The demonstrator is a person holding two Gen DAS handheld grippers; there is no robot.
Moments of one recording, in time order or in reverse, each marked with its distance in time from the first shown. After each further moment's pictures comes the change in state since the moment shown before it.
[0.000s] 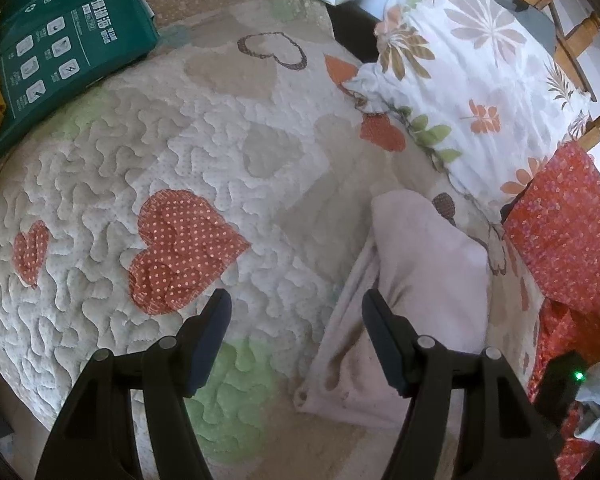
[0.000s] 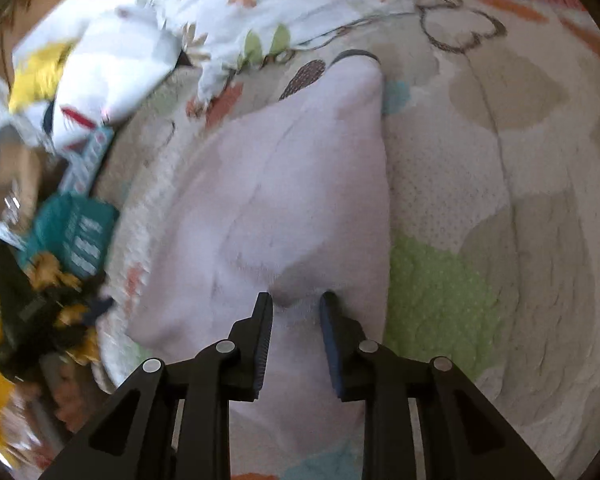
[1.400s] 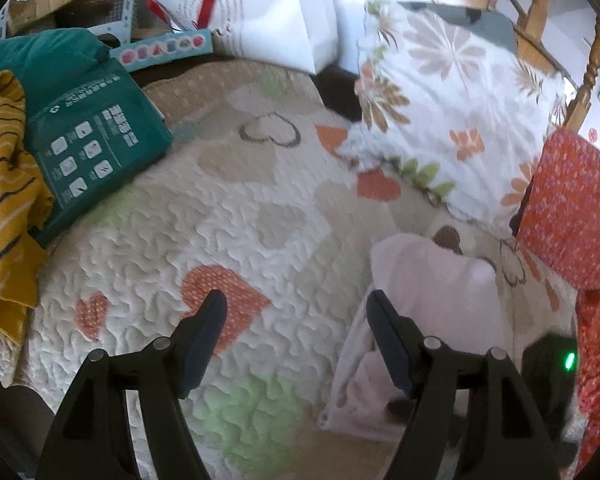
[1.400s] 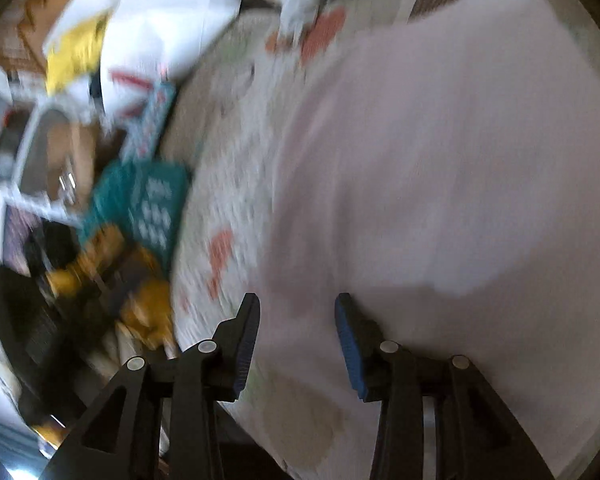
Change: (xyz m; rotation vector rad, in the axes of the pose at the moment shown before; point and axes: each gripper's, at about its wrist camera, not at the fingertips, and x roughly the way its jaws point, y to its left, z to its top) left arm -0.048 -0.020 -0.010 0.153 -0.265 0.125; right arm 0.084 0.091 -0.028 -0.078 0.220 0.211
